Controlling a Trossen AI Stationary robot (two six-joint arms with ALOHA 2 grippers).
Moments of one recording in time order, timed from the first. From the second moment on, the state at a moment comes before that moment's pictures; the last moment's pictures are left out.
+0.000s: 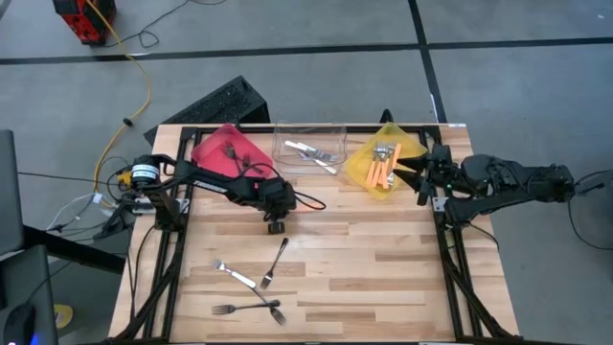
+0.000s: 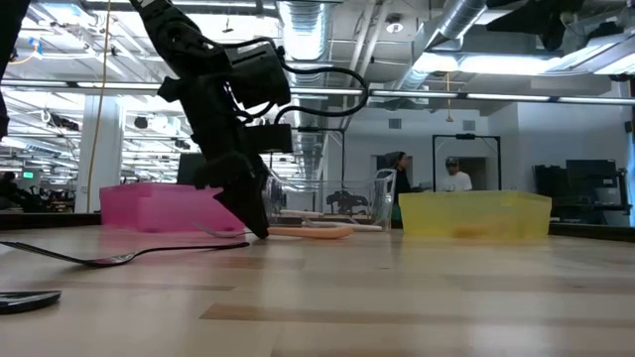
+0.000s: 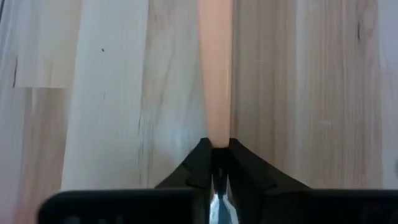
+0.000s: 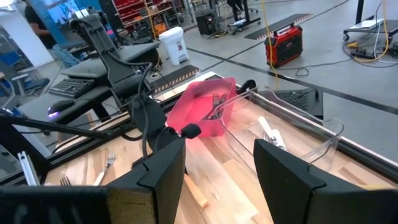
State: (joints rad) left arm 0.13 1.78 0.89 -0.28 -0.07 0.08; right arm 0.13 0.51 0.76 -0.46 0.50 0.41
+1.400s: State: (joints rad) left arm 0.04 1.43 0.98 0.35 -0.49 -0.08; right arm 0.05 0.80 0.76 -0.22 0.57 0.48
